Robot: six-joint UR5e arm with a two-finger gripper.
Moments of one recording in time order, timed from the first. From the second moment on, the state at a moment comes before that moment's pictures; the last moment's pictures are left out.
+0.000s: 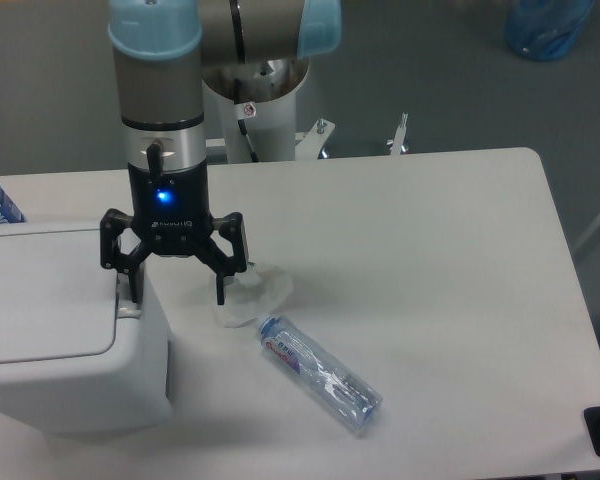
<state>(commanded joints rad) 2.18 -1.75 -1.57 -0.84 1.45 0.17</state>
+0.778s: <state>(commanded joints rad) 2.32 -1.74 -1.44 -0.85 1.46 0.21</state>
